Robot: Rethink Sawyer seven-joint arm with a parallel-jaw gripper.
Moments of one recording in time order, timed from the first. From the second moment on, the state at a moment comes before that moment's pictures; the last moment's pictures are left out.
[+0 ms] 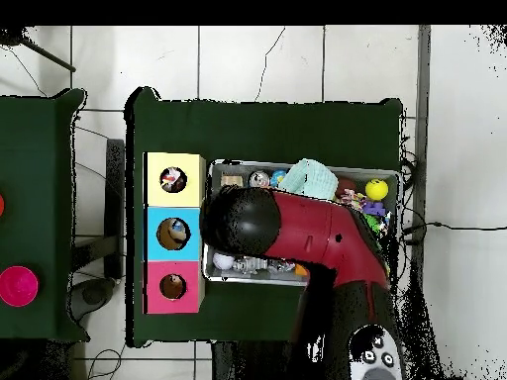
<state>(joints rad) -0.22 -0.90 0.02 1.66 -0.01 0.79 2.16</state>
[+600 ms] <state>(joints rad) -0.23 -0.79 0.00 1.66 -0.01 0.62 2.16</state>
